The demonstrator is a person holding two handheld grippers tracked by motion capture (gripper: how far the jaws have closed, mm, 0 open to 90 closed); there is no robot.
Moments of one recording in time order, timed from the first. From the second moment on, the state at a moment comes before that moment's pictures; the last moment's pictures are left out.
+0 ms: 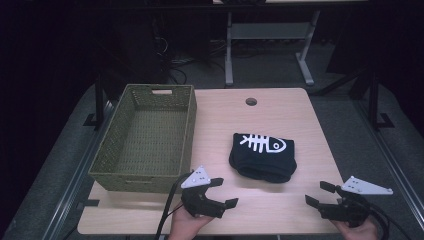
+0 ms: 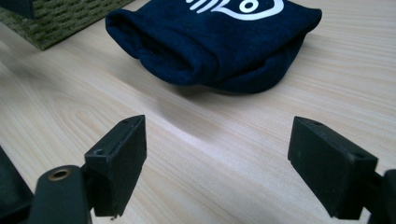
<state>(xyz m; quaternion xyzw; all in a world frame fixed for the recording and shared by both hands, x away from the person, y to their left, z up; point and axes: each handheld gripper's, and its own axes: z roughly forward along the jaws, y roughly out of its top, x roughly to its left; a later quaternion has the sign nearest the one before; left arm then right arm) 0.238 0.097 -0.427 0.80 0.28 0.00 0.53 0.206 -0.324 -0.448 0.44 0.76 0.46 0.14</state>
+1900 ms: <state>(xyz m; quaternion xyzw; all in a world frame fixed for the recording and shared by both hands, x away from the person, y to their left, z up) 0.352 0.050 -0.431 0.77 0.39 0.03 0.50 0.313 -0.303 -0.418 0.45 0.78 0.42 0.10</state>
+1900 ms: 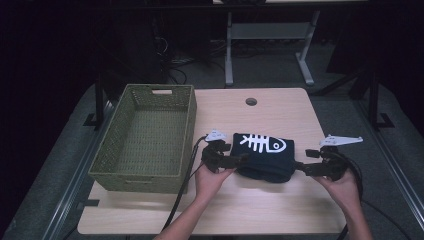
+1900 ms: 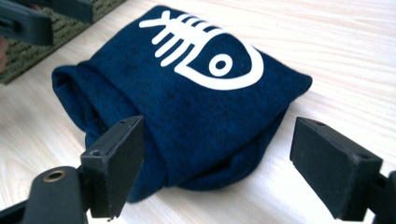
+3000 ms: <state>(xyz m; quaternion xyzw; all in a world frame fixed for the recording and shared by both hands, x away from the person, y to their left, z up) 0.388 0.039 -0.471 0.77 0.45 -0.01 0.44 0.353 -0.290 -0.459 0.51 0.77 0.39 0.06</state>
